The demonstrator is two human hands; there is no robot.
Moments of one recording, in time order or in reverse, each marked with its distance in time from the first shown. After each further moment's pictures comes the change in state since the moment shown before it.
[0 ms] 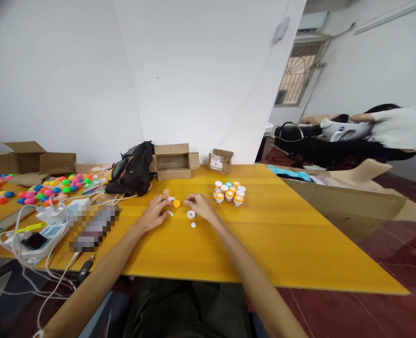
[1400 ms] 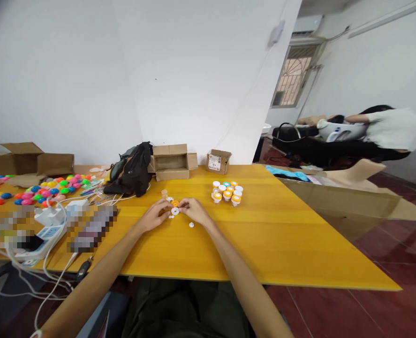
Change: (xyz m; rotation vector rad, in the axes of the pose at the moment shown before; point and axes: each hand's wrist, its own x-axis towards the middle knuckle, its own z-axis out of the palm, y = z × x) left_hand 0.005 0.006 0.000 -0.265 -0.044 -0.002; right_hand -0.004 0.000 0.023 0.373 -0.110 0.022
